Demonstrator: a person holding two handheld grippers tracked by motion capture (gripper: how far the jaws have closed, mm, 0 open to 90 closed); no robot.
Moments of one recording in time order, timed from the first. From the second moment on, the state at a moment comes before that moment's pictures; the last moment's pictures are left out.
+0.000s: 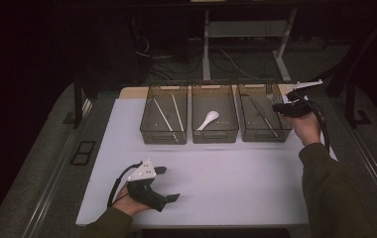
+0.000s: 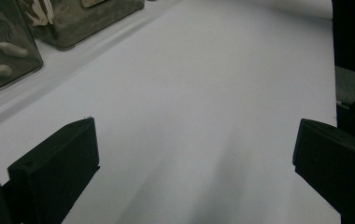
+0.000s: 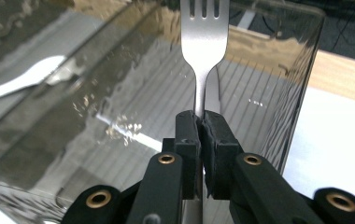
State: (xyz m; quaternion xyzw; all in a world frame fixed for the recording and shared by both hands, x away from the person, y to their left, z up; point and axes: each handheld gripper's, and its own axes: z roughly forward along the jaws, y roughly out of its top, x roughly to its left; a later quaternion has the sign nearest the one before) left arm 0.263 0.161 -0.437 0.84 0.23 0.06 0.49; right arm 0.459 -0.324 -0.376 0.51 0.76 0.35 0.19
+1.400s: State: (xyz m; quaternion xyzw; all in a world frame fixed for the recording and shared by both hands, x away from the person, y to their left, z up) left arm 0.263 0.161 -0.437 0.84 0.23 0.06 0.49; right arm 0.446 -0.324 -0.376 0.49 0.75 0.42 0.14
